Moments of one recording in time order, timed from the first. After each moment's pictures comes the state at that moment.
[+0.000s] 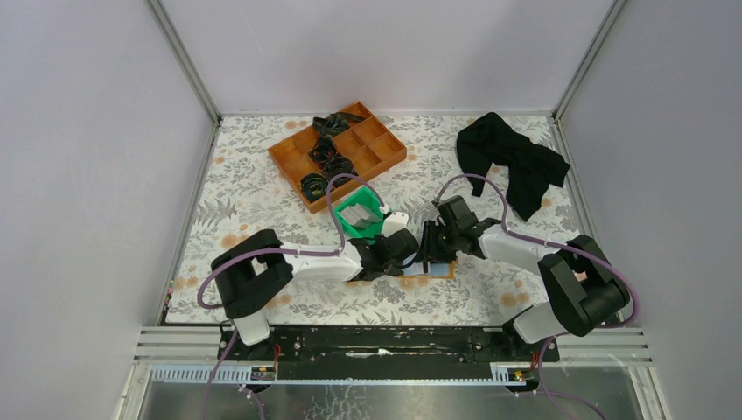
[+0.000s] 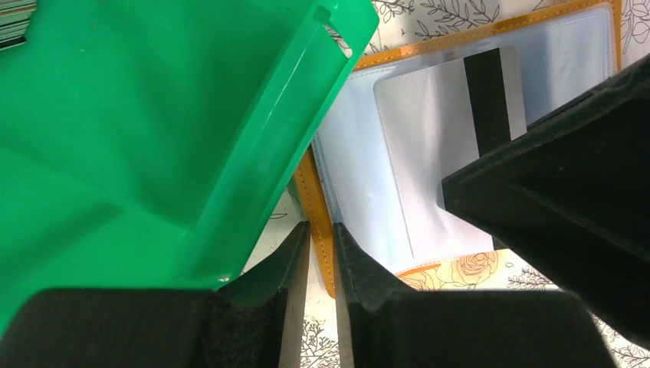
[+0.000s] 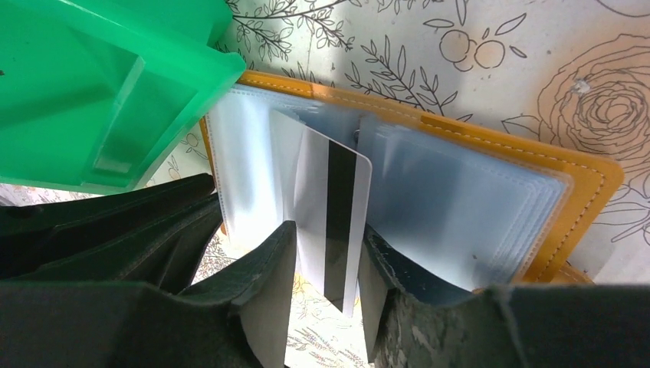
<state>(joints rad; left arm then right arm) -1.07 1.76 0.95 -0.19 -0.34 -0.75 0.54 1.47 0.66 -0.24 -0.25 0.61</state>
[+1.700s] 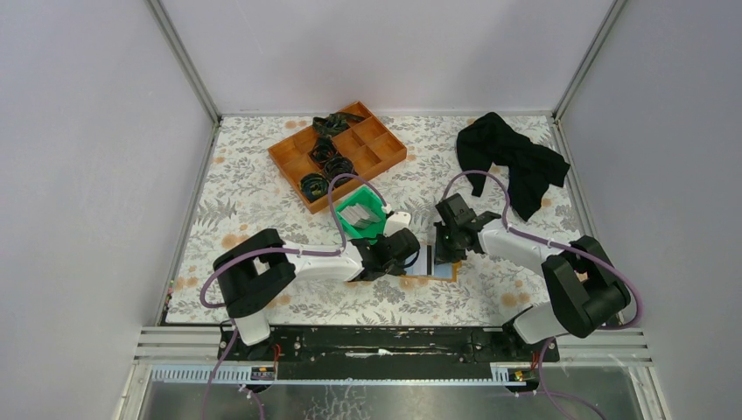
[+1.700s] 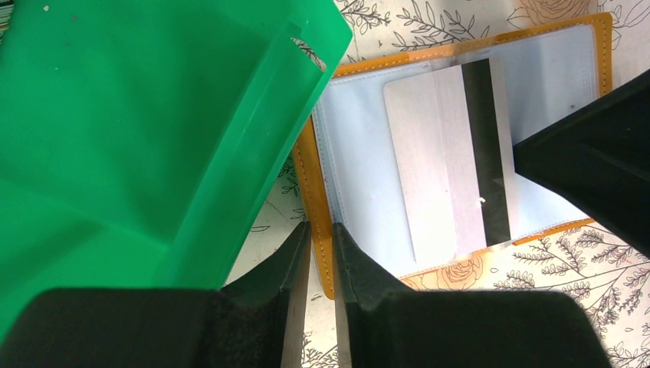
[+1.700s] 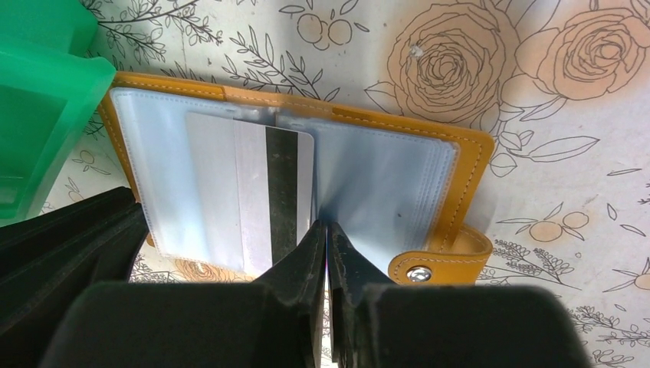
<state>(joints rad) -1.07 1.77 0.96 -0.15 -0.34 -0.73 0.55 1.47 0.73 -0.46 -0.05 0.58</state>
